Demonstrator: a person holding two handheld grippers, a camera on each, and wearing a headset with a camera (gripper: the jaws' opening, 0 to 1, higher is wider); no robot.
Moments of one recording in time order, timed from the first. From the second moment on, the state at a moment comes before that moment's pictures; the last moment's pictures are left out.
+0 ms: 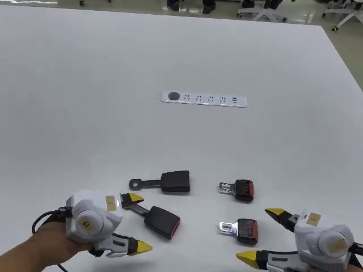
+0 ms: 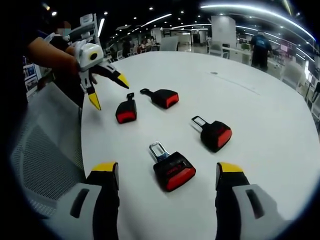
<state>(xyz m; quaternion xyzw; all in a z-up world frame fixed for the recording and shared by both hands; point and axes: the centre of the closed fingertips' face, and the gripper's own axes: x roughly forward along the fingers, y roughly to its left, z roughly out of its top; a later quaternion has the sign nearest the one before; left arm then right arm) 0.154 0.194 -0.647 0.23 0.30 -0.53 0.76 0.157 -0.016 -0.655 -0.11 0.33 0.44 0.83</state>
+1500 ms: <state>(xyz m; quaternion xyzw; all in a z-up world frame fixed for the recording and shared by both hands) 0.175 0.172 -0.687 0.25 0.33 -0.57 0.71 0.164 -0.018 -0.692 -0.23 0.38 0.55 0.70</state>
